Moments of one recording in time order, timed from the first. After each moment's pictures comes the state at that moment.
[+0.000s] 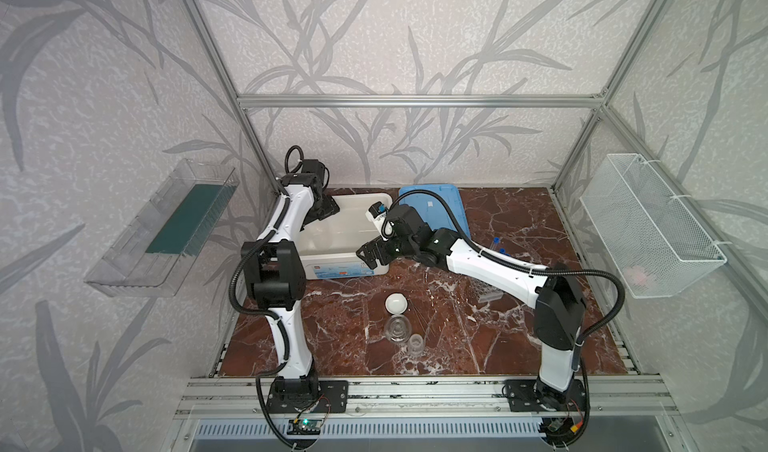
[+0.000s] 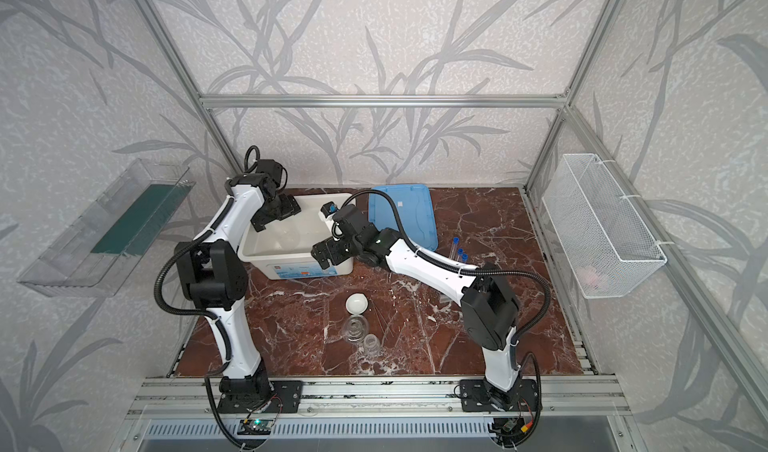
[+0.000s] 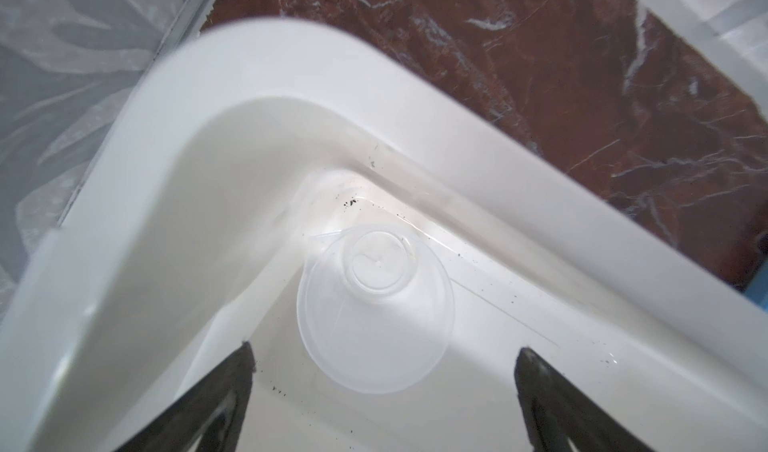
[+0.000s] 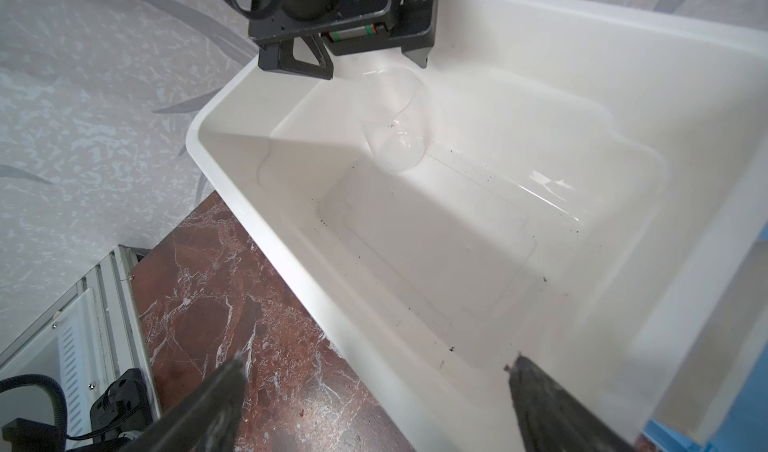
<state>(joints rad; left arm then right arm) 0.01 2.00 1.91 -1.10 -0.19 -0.57 0.91 1.90 1.65 -0.35 -0.13 0.27</state>
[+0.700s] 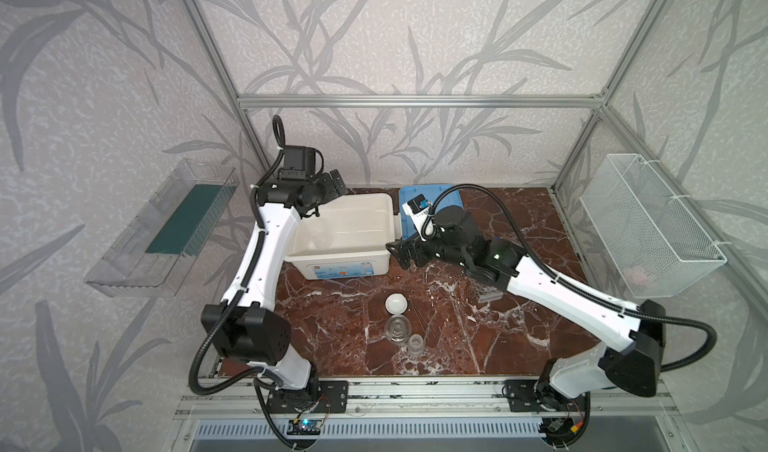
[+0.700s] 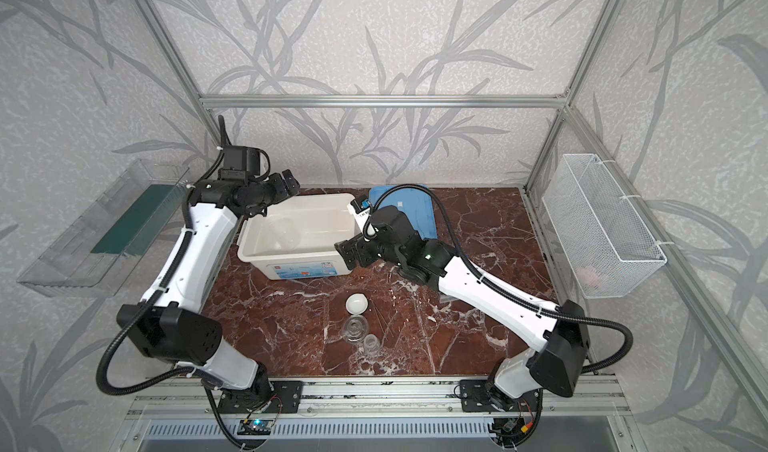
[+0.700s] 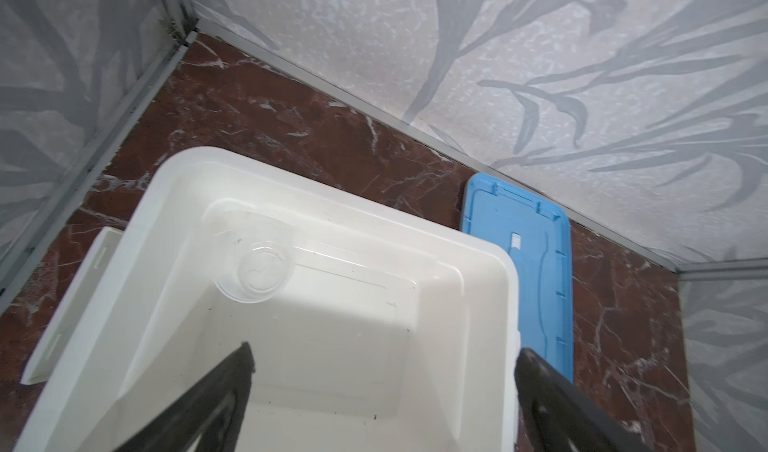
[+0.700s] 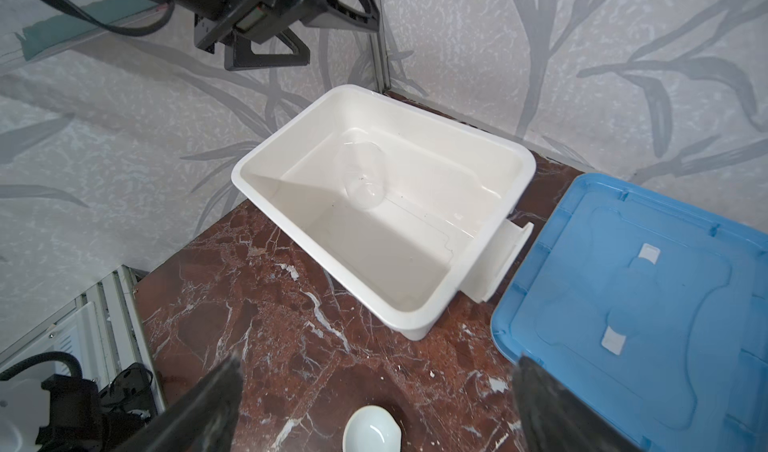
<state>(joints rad) -0.06 1.54 1.70 -0.86 0.05 -0.50 0.91 1.42 1.35 -0.36 0.02 0.20</state>
